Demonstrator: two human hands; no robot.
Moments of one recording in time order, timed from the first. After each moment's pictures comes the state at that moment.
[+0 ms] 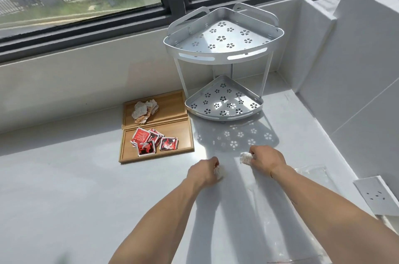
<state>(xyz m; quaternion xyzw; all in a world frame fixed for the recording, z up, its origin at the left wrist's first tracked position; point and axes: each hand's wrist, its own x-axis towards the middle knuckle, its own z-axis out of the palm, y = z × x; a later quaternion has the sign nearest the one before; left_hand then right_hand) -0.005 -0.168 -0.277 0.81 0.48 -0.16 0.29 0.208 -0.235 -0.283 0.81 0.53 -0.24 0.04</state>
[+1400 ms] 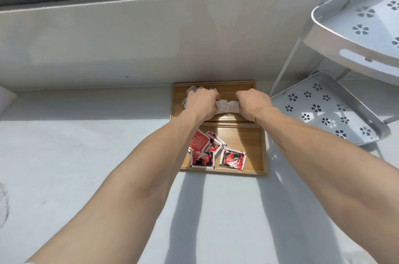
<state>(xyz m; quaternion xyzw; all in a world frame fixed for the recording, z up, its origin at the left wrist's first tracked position) -0.116 0.136 -0.261 0.85 0.51 -0.09 0.10 0.041 0.099 -0.270 0.72 0.68 -0.13 0.09</state>
